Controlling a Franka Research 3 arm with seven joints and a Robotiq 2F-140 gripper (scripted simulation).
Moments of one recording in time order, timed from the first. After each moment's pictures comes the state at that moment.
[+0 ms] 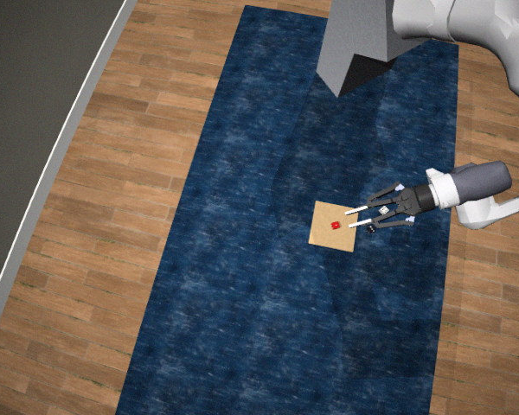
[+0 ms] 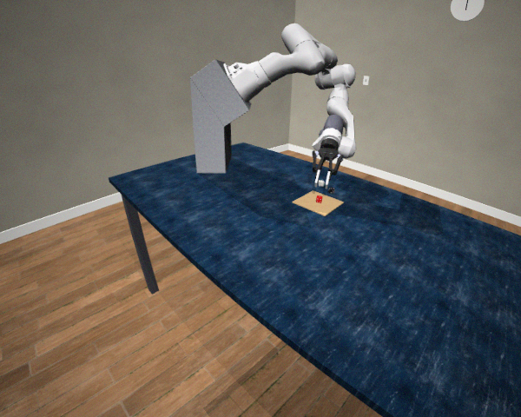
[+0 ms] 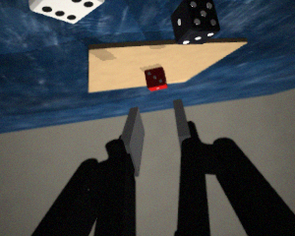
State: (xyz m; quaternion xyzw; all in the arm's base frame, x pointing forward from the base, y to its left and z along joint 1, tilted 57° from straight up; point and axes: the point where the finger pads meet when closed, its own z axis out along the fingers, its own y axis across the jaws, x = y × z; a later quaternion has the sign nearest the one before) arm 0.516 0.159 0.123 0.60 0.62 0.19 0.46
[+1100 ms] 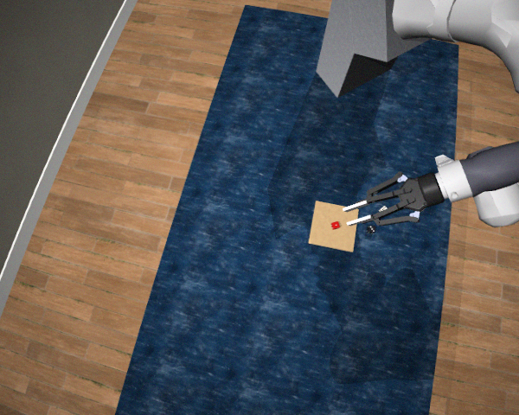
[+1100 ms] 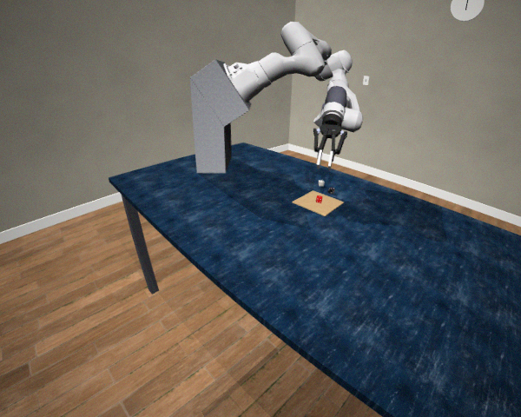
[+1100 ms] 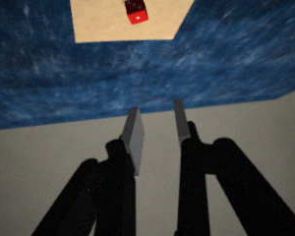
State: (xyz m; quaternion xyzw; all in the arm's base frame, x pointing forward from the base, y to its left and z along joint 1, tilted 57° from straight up) arm 0.494 0.081 0.164 0.59 0.65 0.25 0.41
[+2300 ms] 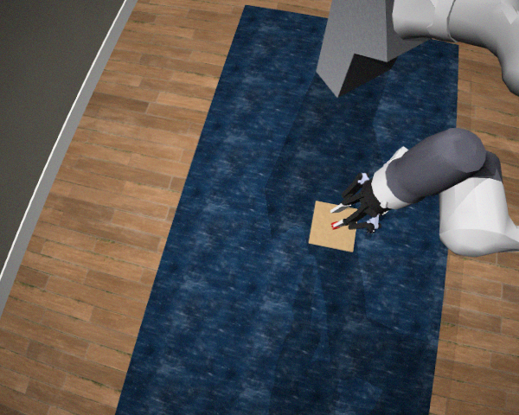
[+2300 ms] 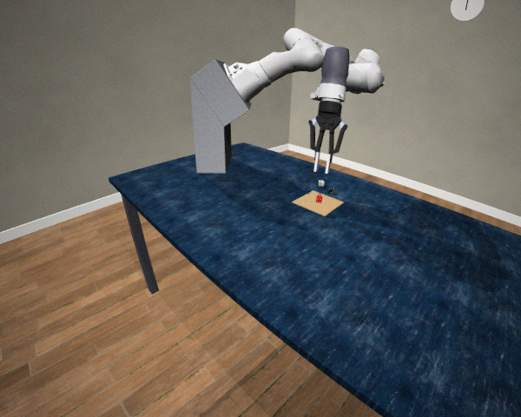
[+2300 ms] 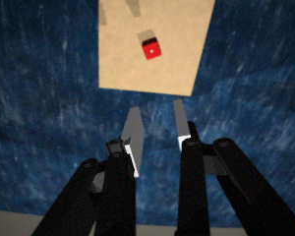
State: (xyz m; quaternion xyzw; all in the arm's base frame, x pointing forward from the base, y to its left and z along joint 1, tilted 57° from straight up) arm 0.519 0.046 0.151 0.50 0.74 0.42 0.14
